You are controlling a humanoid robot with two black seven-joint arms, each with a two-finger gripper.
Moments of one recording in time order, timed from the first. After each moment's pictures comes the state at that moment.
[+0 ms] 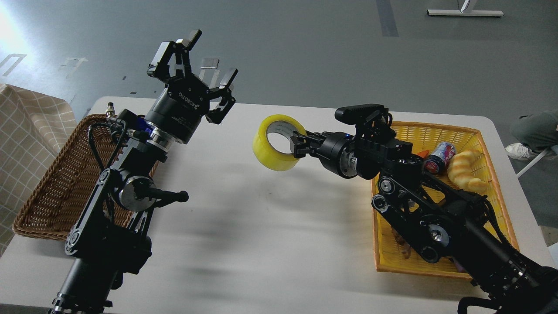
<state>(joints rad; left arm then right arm) -0.29 -0.02 -1.51 -1.40 0.78 -0.43 -0.06 0.62 0.00 0.86 1.24 -2.12 0.49 -0.22</state>
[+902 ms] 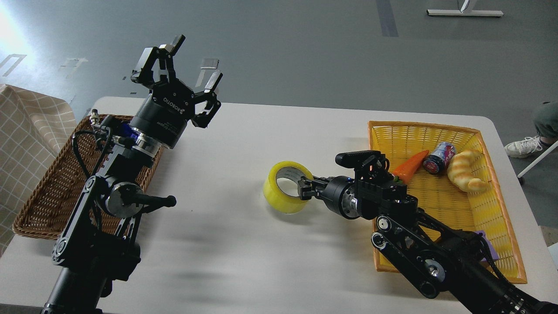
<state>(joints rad) -0.24 0.01 -1.55 -1.43 0.78 -0.44 -0.06 0.48 0.00 0.83 1.24 -2.13 0.49 -0.24</state>
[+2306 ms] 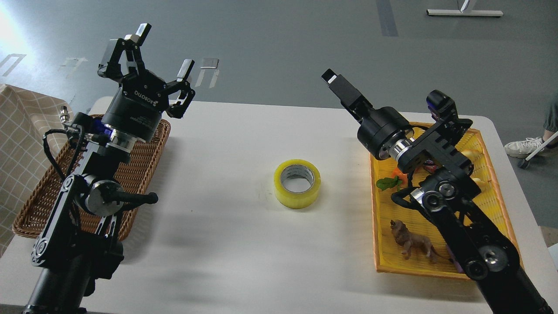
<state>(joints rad) -0.24 0.08 -1.59 -1.43 0.78 -0.44 -0.17 0.40 0.00 1.26 1.59 -1.43 0.24 -0.16</state>
